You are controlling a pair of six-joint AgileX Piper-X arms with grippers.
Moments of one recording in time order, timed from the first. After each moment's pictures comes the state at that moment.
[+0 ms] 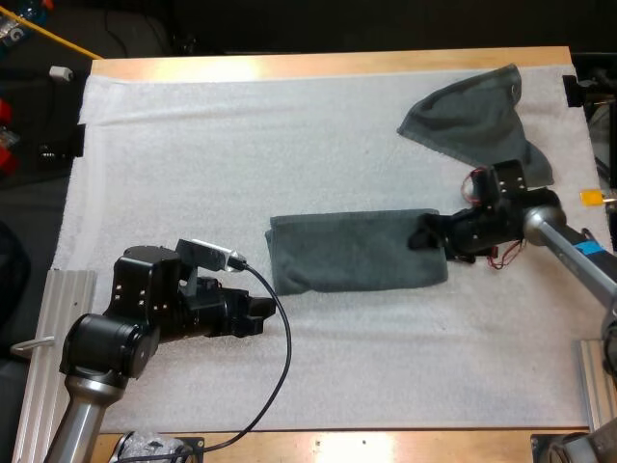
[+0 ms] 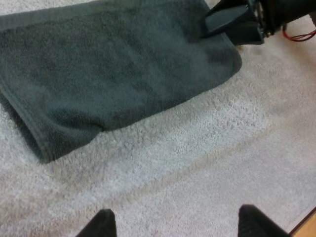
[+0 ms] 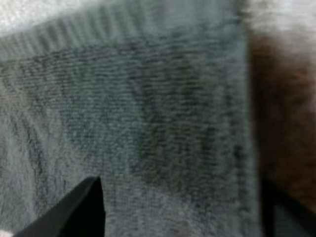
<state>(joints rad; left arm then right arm) -0.24 0.81 -0.75 0.98 0.58 -1.90 0.25 1.78 -0.98 0.57 -0.56 -1.40</state>
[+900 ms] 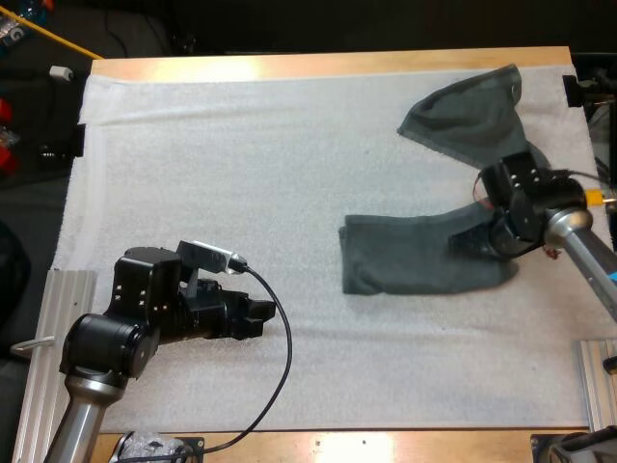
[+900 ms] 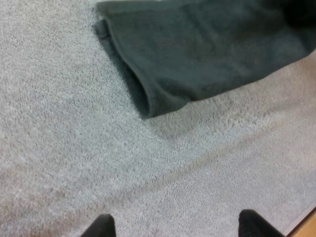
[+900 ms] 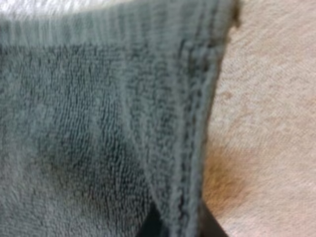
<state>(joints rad) -0.24 0.81 -0.75 0.99 0.58 -1.88 0.28 1.52 -1.08 1.02 0.13 -1.68</state>
